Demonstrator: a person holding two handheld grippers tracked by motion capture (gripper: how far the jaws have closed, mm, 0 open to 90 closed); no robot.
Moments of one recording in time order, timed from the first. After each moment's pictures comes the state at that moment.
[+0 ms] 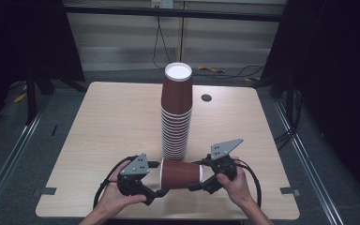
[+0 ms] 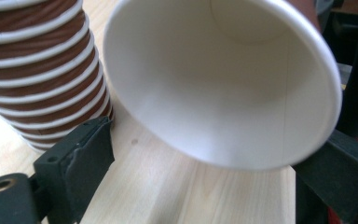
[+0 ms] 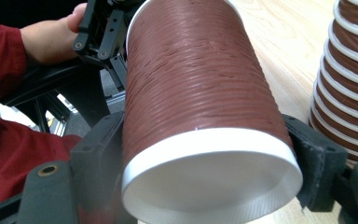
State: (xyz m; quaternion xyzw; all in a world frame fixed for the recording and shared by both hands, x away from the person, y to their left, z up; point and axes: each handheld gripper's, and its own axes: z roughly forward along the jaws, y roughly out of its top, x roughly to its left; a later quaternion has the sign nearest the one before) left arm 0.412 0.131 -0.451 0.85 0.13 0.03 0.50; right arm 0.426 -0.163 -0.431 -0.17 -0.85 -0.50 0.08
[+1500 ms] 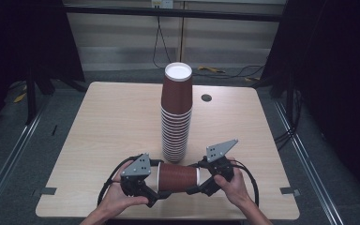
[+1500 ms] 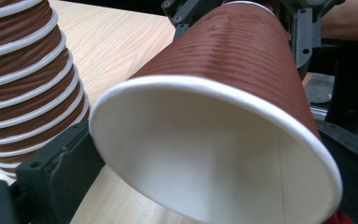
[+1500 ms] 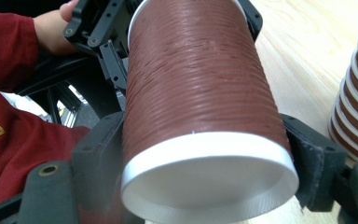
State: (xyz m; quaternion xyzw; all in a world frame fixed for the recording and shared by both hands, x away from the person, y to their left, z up) left arm 0.412 0.124 -0.448 0.84 0.11 0.02 0.54; right arm 0.426 -0.154 -0.434 -0.15 -0.85 -0.49 0.10
